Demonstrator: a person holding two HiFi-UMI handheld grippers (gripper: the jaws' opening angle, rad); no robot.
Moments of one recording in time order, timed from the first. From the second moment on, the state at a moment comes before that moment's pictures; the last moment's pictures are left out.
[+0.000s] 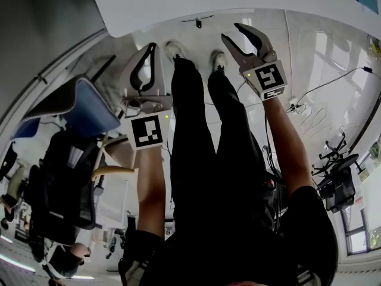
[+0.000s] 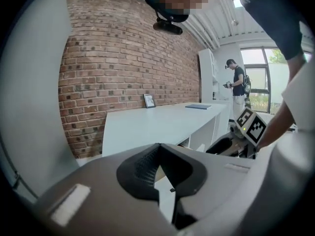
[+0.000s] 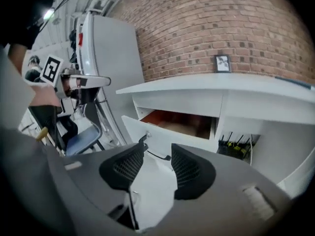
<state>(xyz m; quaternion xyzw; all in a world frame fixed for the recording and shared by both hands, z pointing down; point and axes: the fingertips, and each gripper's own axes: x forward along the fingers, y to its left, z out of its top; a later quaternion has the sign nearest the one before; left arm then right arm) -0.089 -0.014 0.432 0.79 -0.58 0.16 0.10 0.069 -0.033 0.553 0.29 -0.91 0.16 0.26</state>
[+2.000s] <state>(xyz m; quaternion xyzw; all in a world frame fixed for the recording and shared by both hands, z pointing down) -0.079 -0.017 0.433 0.81 -0.57 0.06 0.14 0.033 -0.060 0.646 0.37 -0.68 0.61 -0.16</state>
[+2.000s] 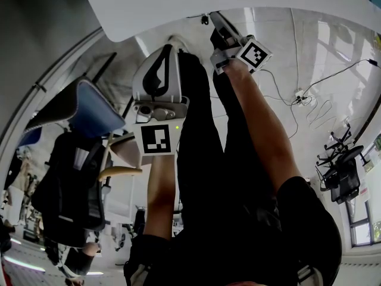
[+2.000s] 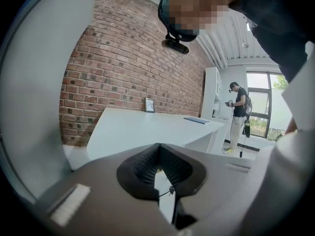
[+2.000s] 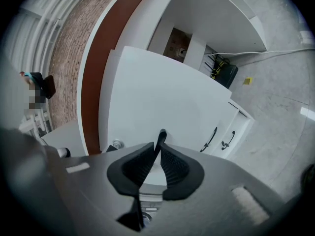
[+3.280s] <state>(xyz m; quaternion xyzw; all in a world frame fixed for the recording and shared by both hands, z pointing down) -0.082 -0.016 0.434 0.81 -0.57 0.06 0.15 0.027 -0.116 0.635 0.36 -0.69 0.59 -0.20</state>
